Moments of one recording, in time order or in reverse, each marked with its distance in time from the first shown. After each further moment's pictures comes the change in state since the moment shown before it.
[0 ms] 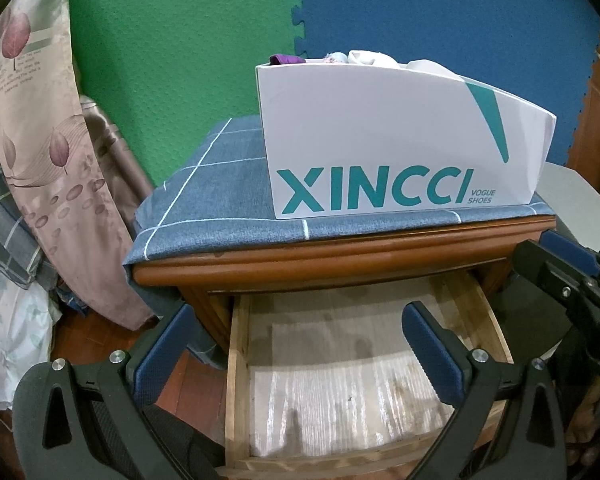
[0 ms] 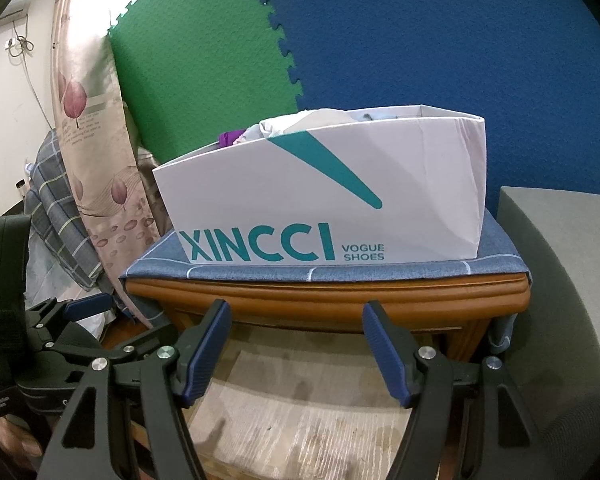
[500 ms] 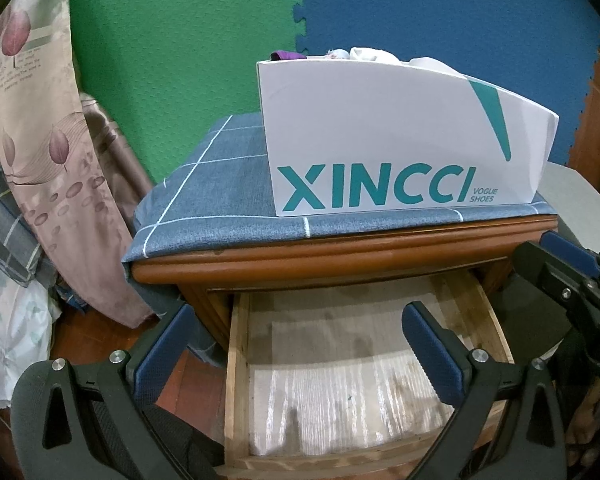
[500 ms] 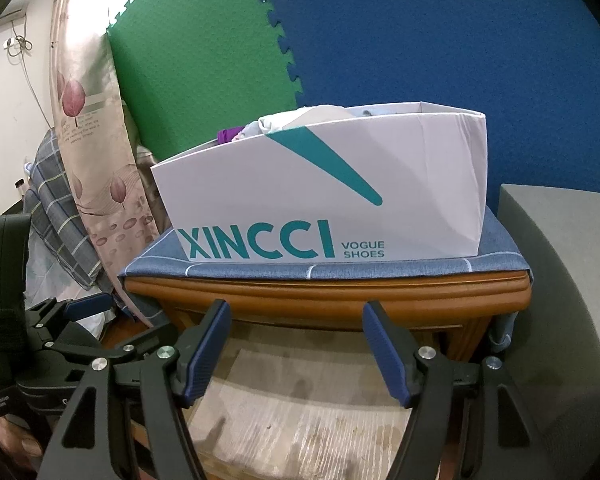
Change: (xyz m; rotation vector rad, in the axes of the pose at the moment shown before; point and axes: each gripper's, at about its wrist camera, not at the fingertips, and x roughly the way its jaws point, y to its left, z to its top) left arm 0.001 0.001 -0.002 -0.002 0.005 0.000; right arm 0.002 -0.001 -0.001 0.001 0.005 0.000
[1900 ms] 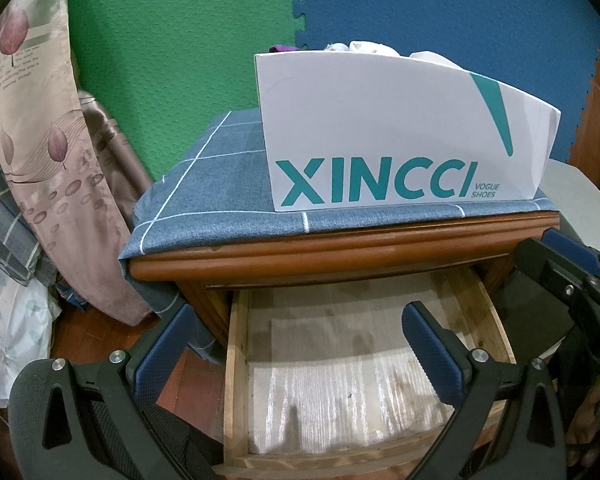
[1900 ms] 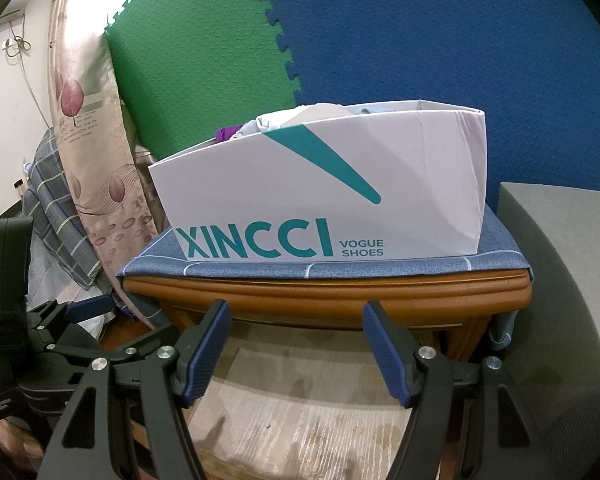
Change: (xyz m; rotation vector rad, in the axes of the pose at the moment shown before) left arm 0.002 0.001 -0.001 0.000 0.008 0.001; right arm 0.001 -0.001 0.000 0.001 0.005 -0.001
